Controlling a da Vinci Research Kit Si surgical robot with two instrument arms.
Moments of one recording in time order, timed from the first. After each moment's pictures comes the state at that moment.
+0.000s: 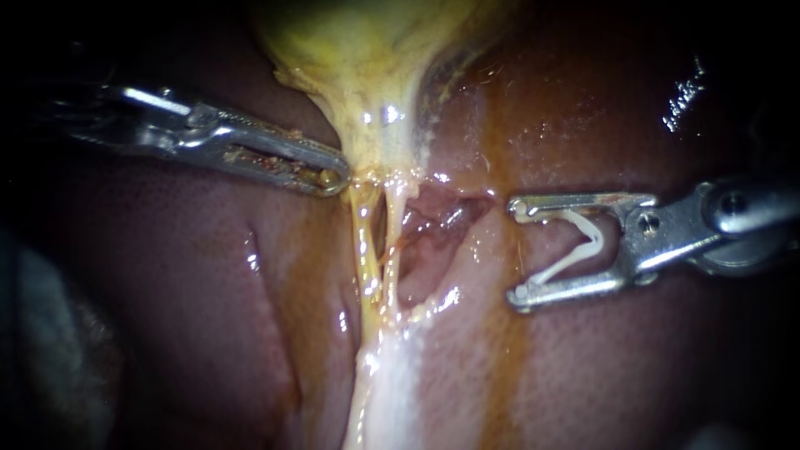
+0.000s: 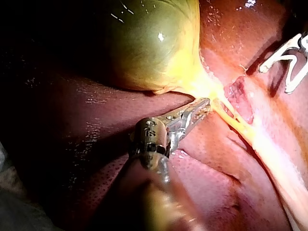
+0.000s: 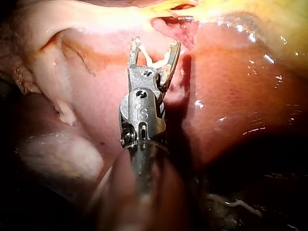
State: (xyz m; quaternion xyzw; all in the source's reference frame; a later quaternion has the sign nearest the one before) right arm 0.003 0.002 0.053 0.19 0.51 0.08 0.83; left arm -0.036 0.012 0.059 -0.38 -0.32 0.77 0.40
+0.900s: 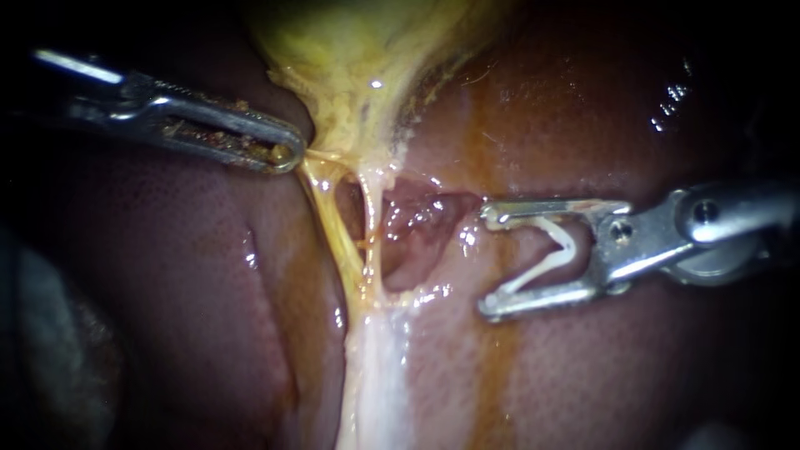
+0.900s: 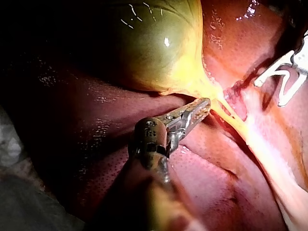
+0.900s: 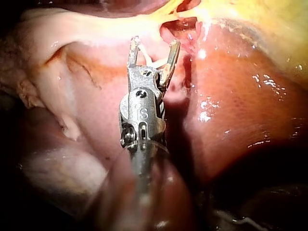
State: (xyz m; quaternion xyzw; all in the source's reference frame) right arm 0.007 0.001 0.052 0.22 0.52 0.08 0.82; left arm -0.032 0.014 0.052 -0.38 -0.32 0.76 0.41
